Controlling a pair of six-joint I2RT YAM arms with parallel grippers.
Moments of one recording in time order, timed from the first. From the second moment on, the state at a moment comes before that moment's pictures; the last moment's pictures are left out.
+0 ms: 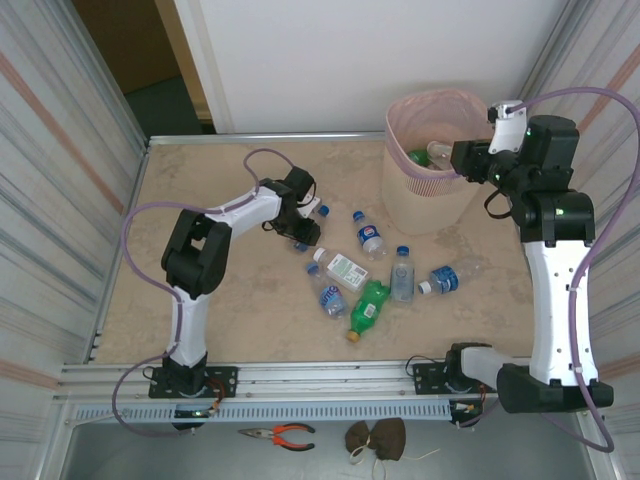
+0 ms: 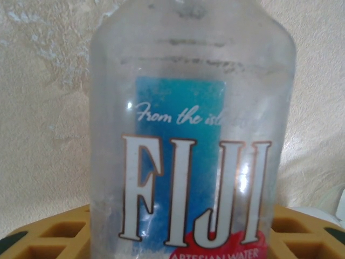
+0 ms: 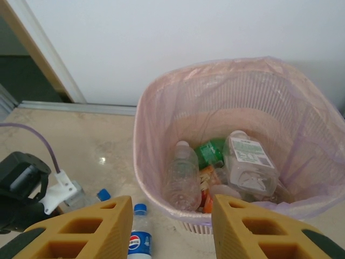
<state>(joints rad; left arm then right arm) -0.54 2.08 1.56 -0.78 0.13 -0.06 0.02 1.16 1.65 -0.88 -0.23 0.05</state>
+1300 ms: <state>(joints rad) -0.59 1.35 1.34 -0.02 0.98 -0.33 0.42 1.07 1.40 -0.26 -0.72 0.31</state>
